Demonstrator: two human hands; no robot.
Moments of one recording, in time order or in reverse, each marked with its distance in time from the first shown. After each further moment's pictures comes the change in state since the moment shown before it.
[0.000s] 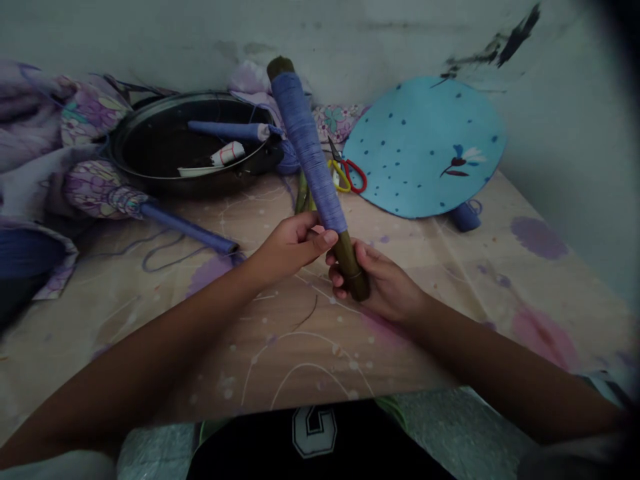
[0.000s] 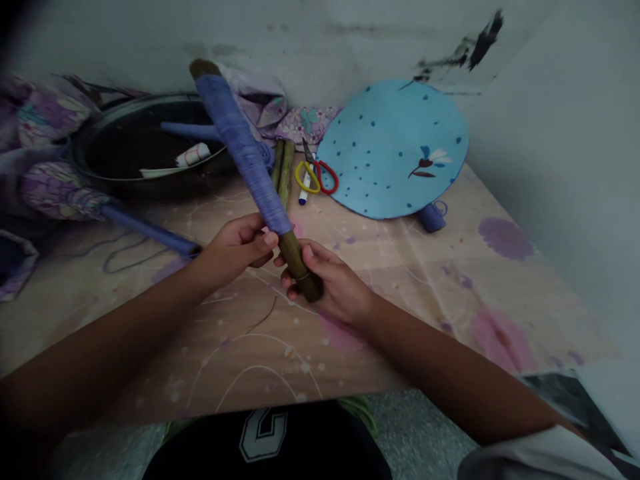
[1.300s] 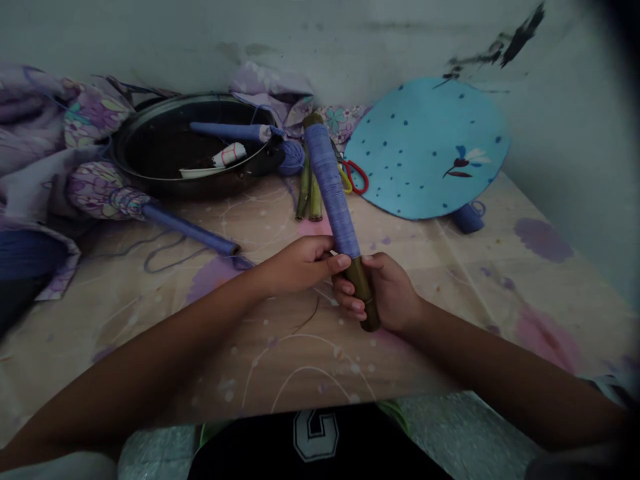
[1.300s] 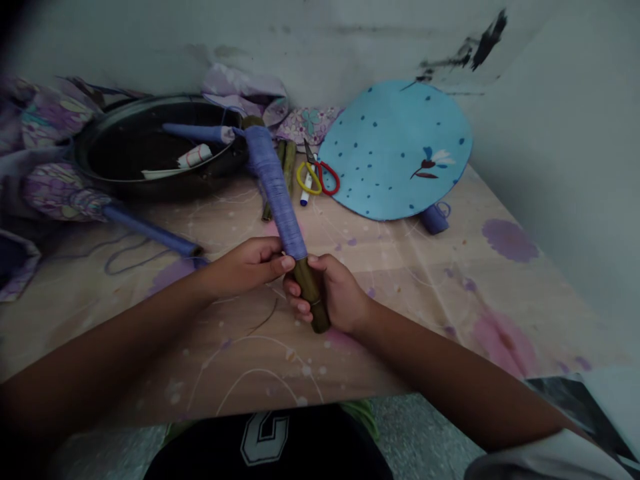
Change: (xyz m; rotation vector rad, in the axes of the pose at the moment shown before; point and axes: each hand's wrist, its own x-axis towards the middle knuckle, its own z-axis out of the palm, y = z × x) left_hand 0.000 -0.008 0.003 0.255 -0.179 -0.059; right_hand -0.001 0.002 0.001 0.152 -0.058 0.245
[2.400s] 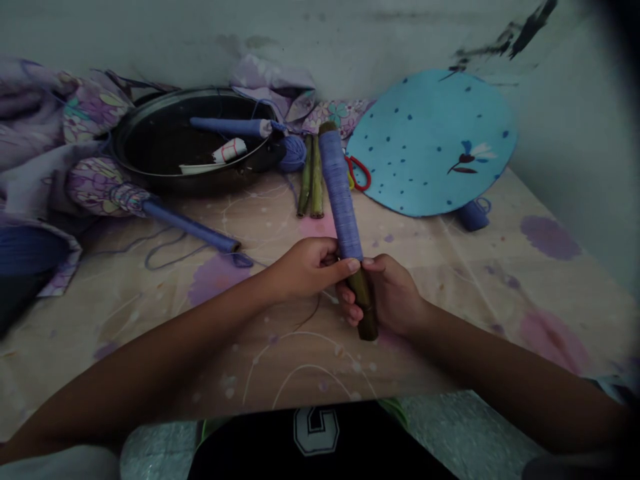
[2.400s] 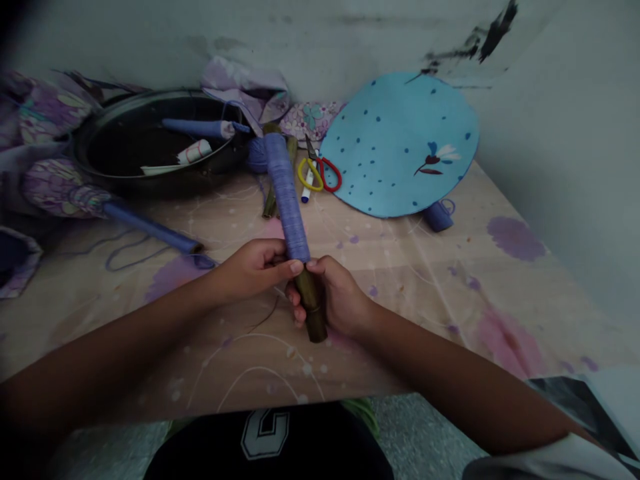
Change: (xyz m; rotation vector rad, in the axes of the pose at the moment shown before) left_hand -0.003 0.002 0.014 -0.121 0.036 -0.129; right_hand -0.007 0.004 0.004 -0.064 0.109 0.001
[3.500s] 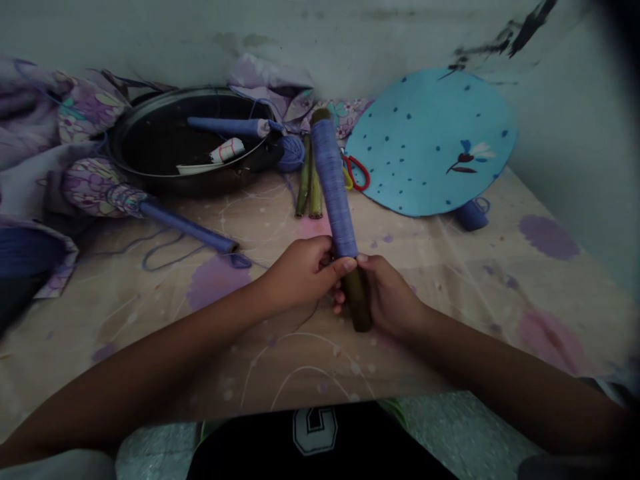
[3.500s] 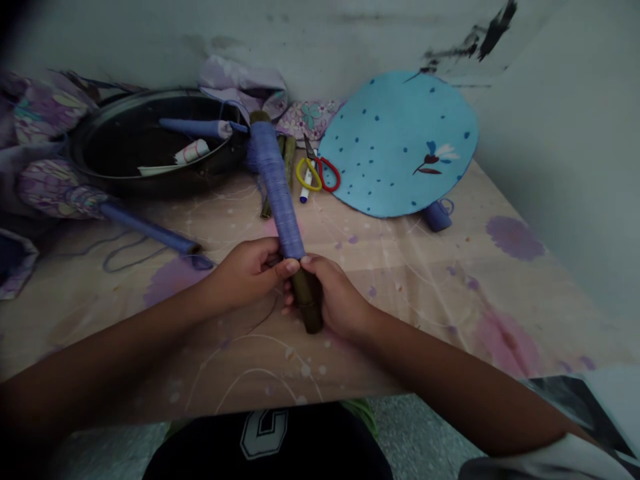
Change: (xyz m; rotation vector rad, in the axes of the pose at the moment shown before) left_hand -0.008 0.006 0.008 0.133 0.174 -0.022; right_hand 0.005 0.005 0.005 -0.037 0.202 -0.167
